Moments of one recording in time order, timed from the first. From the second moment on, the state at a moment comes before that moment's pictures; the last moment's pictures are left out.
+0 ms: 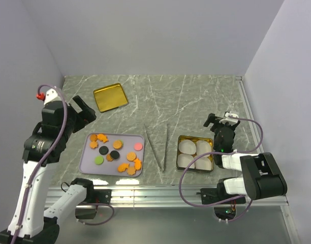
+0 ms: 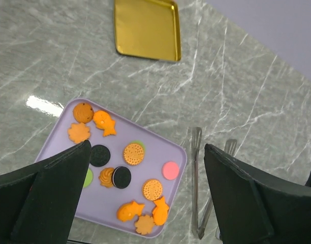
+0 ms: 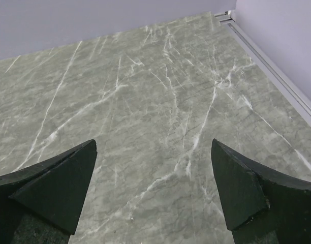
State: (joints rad) left arm -0.19 0.83 1.27 -0.96 -0.24 -0.64; right arm 0.13 1.31 0.19 1.09 0.37 0.13
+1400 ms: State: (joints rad) left arm -0.25 0.71 1.27 -1.17 -0.32 -0.74; right arm 0.84 1.27 1.21 -0.81 0.14 0.66
